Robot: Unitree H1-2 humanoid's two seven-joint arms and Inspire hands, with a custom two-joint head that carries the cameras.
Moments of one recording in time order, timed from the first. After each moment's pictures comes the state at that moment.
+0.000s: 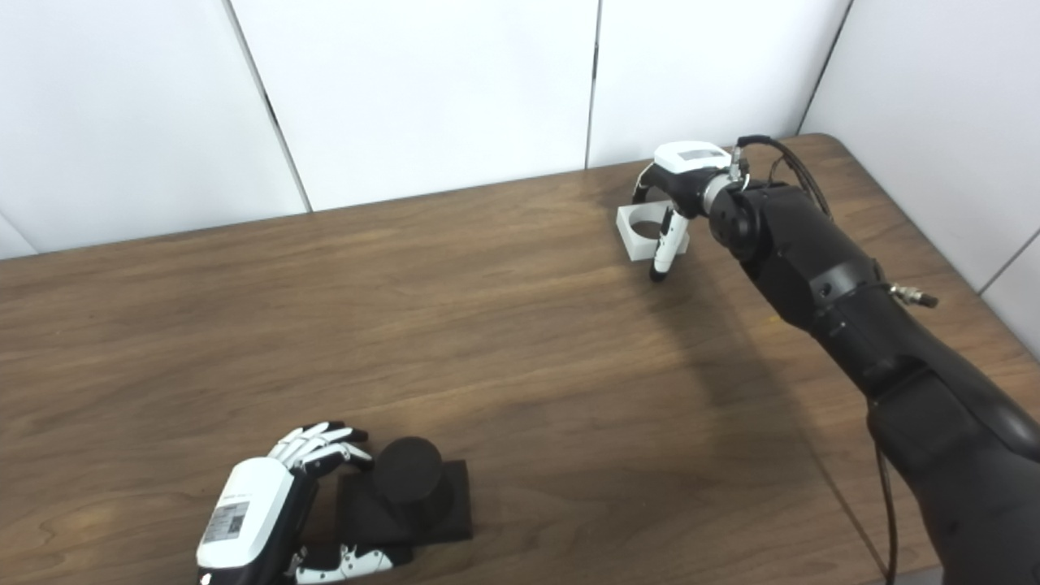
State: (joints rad) left arm 0.23 0.22 -0.36 -0.31 0.90 -0.03 -0.02; right arm -0.66 -0.66 0.40 0.43 -0.74 0.21 0.36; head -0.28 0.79
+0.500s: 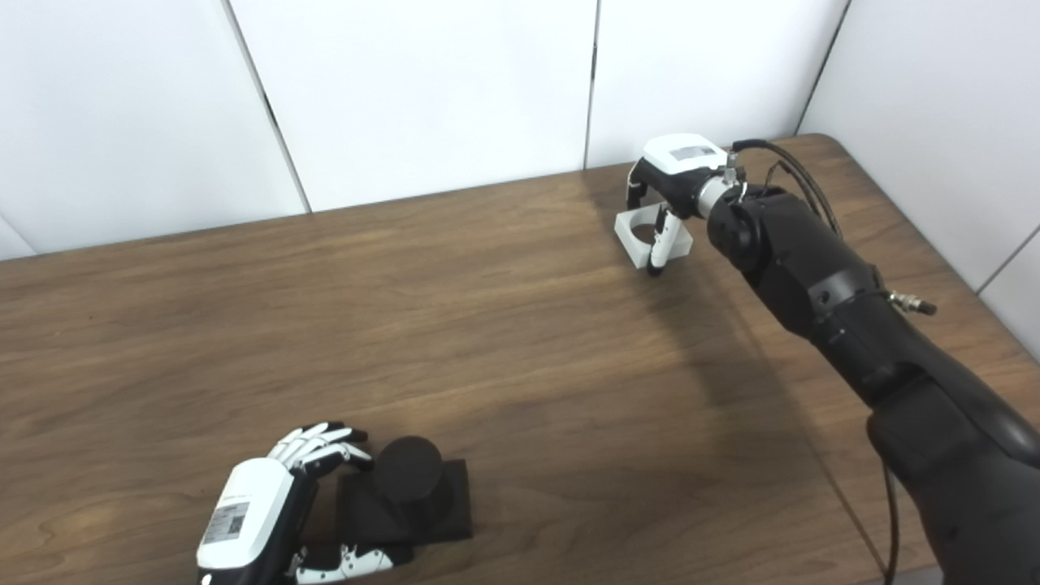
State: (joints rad) left arm 0.23 0.21 -0.36 -0.31 0.90 -0.03 -0.02; right arm -0.63 -0.66 0.40 0.42 -0.78 0.14 0.26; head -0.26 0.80
